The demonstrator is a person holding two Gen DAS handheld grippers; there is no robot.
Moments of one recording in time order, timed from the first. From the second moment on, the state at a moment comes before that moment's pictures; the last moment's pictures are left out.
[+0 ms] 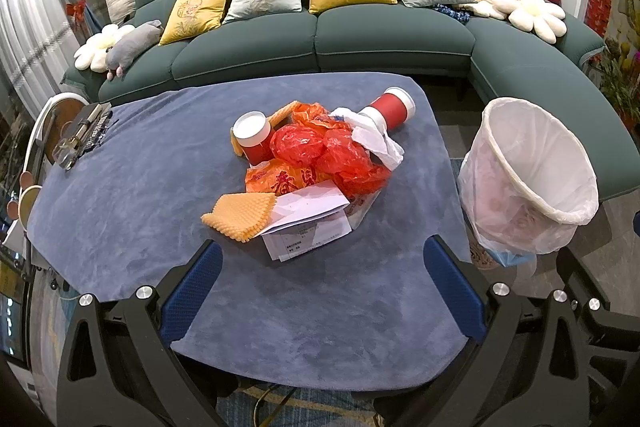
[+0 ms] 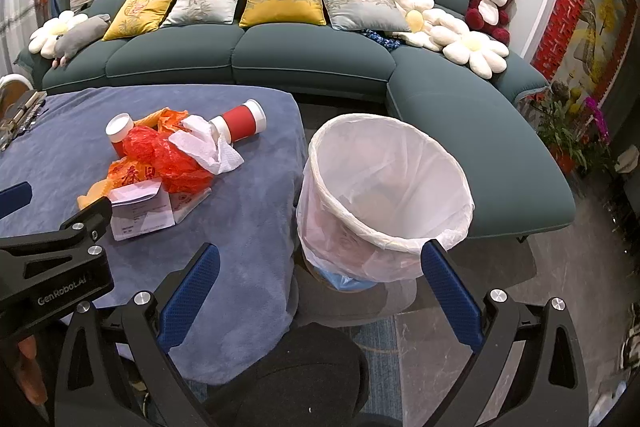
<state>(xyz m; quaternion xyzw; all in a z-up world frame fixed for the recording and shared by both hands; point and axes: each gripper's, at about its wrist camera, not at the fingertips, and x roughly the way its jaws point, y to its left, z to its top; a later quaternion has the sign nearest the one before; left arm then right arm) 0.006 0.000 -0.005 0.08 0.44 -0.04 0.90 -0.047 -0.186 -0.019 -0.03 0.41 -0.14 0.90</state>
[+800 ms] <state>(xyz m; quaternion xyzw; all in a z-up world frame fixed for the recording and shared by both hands) 0.005 -0.001 -0.007 0.08 0.44 -0.05 0.90 -0.051 -0.191 -0.019 -0.03 0.41 -0.15 0.90</state>
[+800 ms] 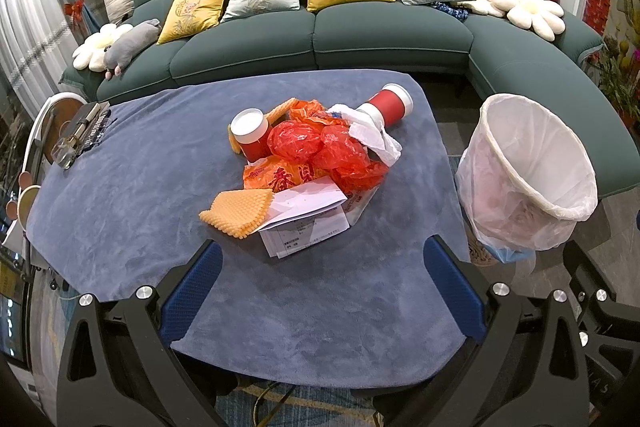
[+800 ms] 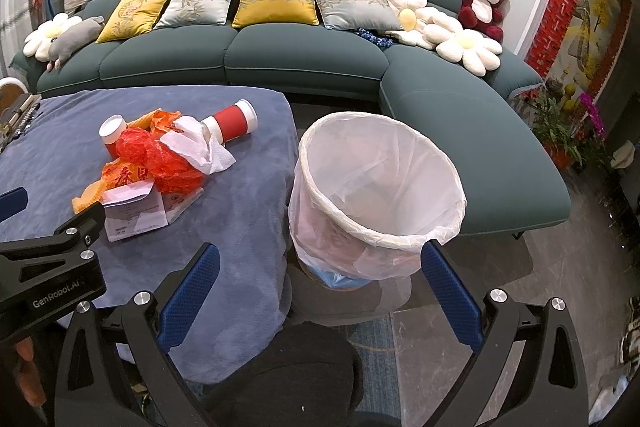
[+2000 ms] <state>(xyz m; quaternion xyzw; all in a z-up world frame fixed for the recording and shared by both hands) -0.001 -0.003 -0.015 0.08 0.43 -0.05 0.90 -0.053 -0.192 -0.019 -0.02 0.40 -0.16 0.90</state>
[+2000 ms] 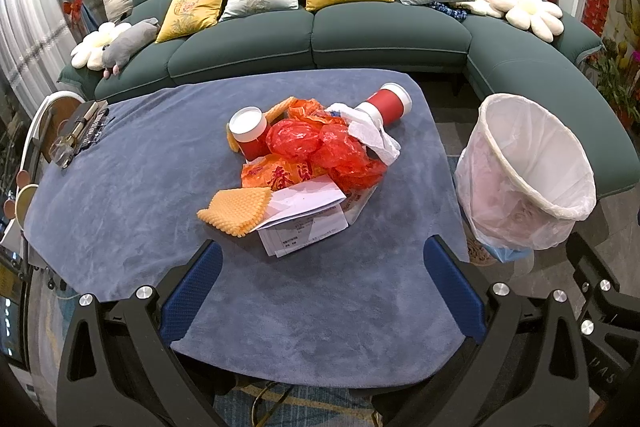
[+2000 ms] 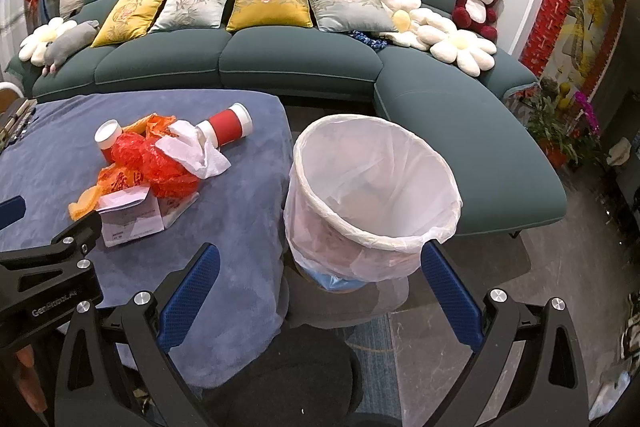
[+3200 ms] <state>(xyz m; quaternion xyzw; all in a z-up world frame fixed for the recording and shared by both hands) 0.115 0.153 -0.098 -0.07 0.53 0.01 0.85 0.081 -0.066 -0.096 0.04 0.45 -0.02 0.89</state>
